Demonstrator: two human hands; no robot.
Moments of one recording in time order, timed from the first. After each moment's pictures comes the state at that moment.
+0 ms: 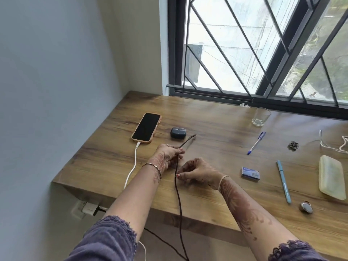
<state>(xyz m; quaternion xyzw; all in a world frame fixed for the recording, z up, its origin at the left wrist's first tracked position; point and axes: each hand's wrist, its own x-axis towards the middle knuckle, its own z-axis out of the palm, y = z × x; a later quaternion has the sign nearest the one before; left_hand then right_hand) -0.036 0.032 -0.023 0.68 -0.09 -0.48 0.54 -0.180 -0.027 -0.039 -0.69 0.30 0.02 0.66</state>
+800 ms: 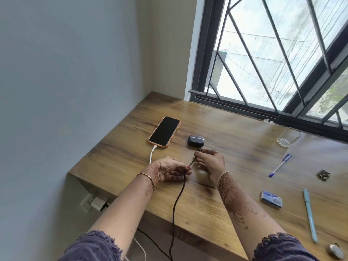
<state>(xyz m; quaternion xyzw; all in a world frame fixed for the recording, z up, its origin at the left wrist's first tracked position) 0.003 0.076 -0.032 0.62 -0.10 -0.59 0.50 -0.099 -0.057 -0.049 -0.48 0.45 -0.22 0.72</state>
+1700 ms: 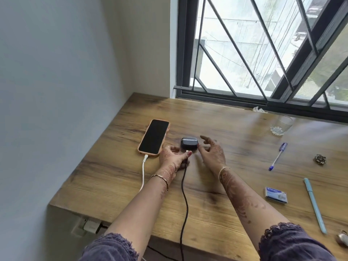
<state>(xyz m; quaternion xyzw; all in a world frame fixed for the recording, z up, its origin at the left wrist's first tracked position) 0.006 0.010 -0.043 0.67 -0.06 -0.39 0.63 -0.092 -0.091 -0.050 -0.77 0.46 -0.22 0.39</state>
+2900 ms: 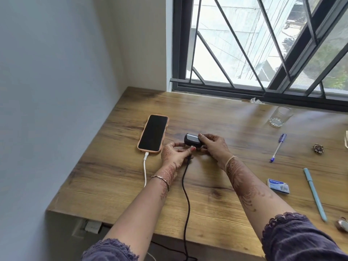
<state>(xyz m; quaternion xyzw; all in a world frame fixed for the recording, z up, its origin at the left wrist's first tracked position) 0.012 0.017 -0.045 0.63 -0.12 -0.42 0.65 -0.082 -0.094 -0.043 -0.57 0.45 -0.24 0.64</state>
